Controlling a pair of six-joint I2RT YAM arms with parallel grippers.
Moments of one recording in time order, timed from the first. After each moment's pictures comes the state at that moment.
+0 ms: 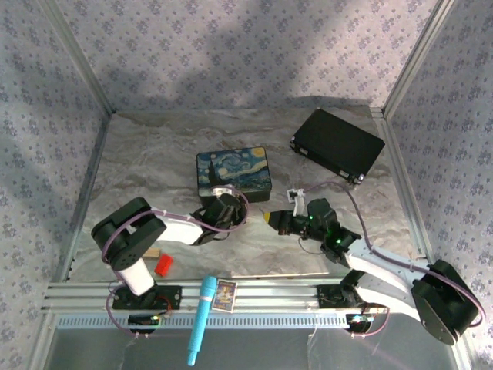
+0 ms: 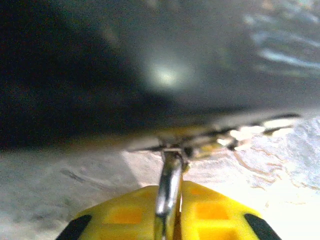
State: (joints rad) left arm -0.89 1.68 0.60 0.40 -0.16 -0.95; right arm 0.69 1.02 0.29 0.35 -0.35 0.82
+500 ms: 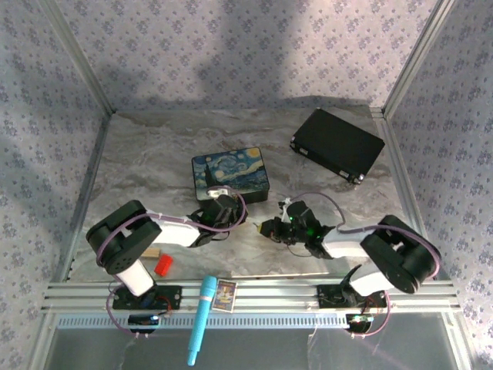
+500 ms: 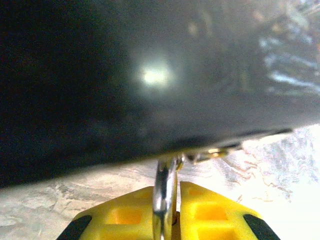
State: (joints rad) left arm -0.89 1.64 0.57 0.42 -0.14 -1.10; right arm 0.74 1.46 0.32 0.55 -0.37 1.09
